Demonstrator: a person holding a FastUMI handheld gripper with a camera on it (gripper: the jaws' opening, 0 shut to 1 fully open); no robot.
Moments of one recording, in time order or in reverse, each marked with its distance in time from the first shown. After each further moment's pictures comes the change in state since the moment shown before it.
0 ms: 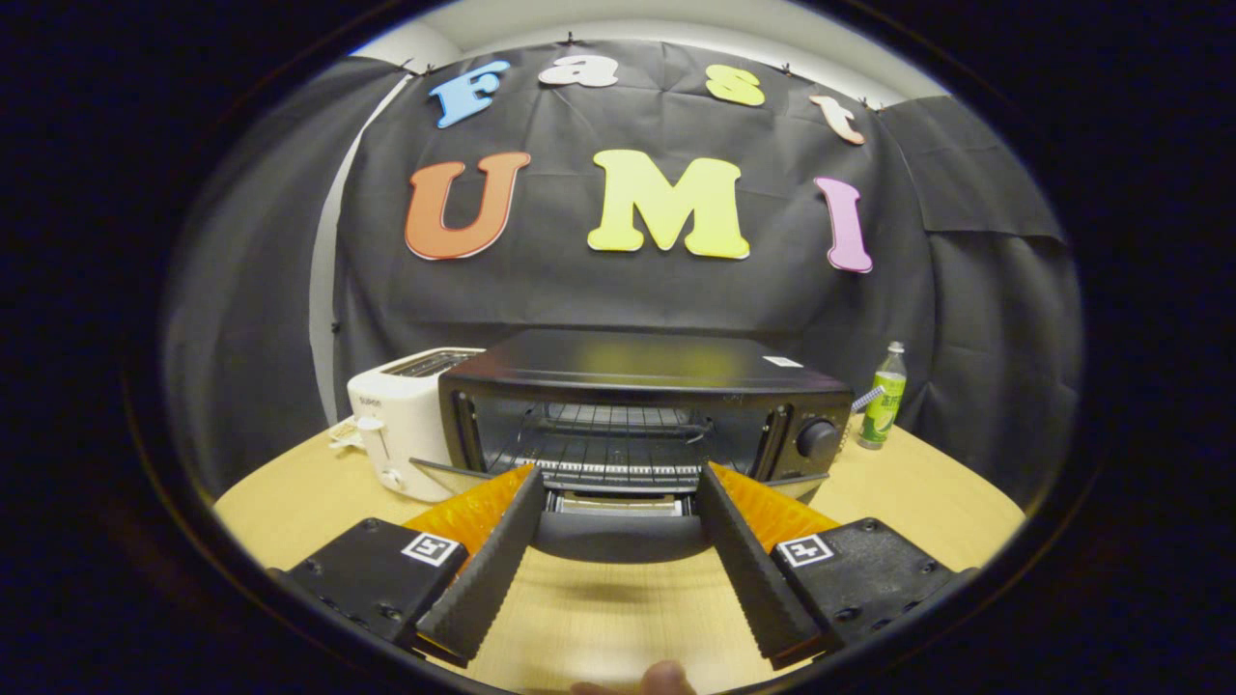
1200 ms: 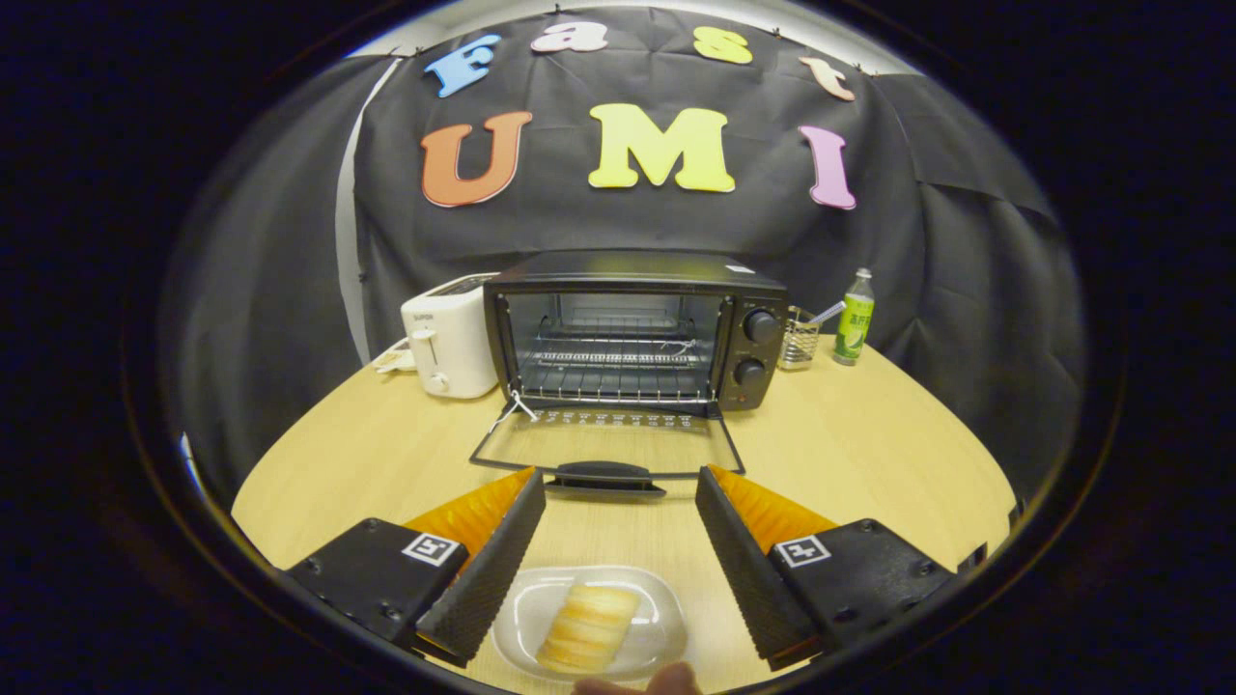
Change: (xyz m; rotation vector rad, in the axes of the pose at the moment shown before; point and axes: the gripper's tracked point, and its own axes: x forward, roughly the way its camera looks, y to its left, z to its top) arm -0.142 -0.019 -0.040 0.014 0.236 0.035
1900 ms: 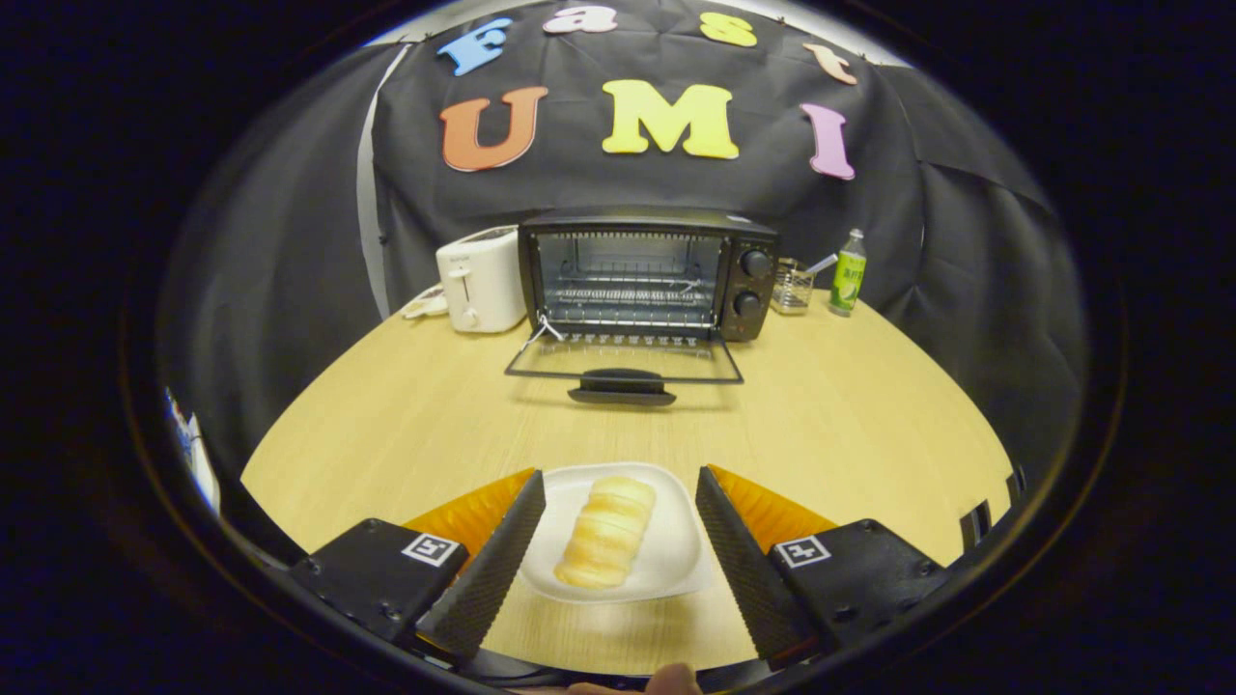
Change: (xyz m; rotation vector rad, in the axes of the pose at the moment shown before) arm -0.043 0.015 -0.085 0.012 0.174 0.024
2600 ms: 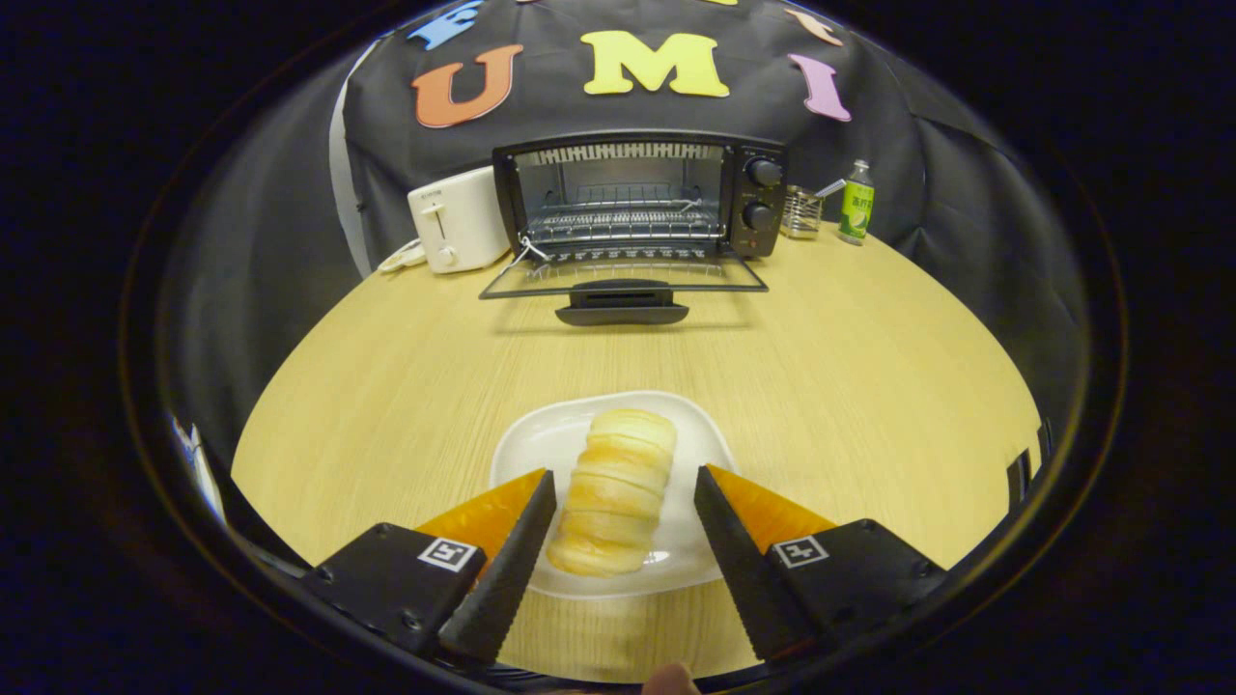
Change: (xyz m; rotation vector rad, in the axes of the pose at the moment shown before) arm 0.038 0.005 -0.051 0.064 0.140 0.004
